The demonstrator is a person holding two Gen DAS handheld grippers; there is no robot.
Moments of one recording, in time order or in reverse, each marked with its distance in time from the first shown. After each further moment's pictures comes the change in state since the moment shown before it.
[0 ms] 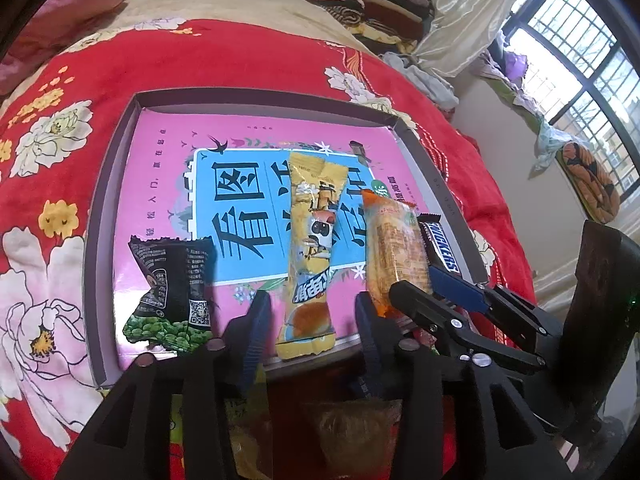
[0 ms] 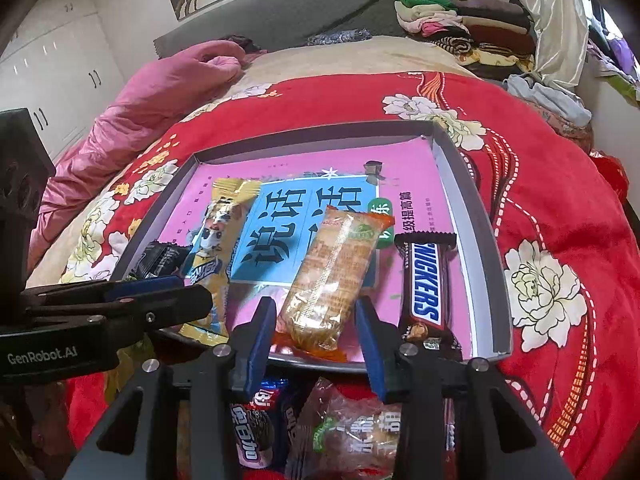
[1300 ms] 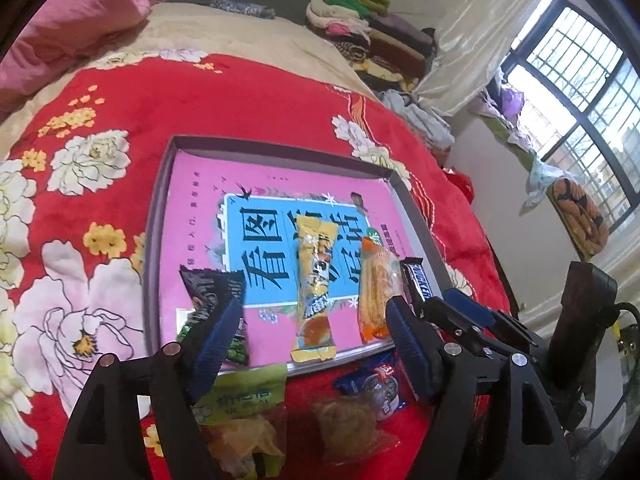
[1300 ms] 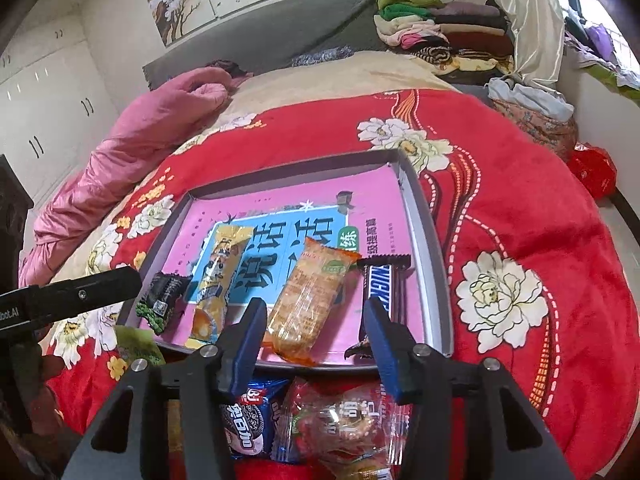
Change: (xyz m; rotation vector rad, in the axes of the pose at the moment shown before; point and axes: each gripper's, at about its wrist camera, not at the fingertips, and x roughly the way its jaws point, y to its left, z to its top) left arm -0.056 0.015 0.007 -0.058 -0.122 -0.026; right arm -0.036 -0.018 0.007 0.067 -0.074 -0.006
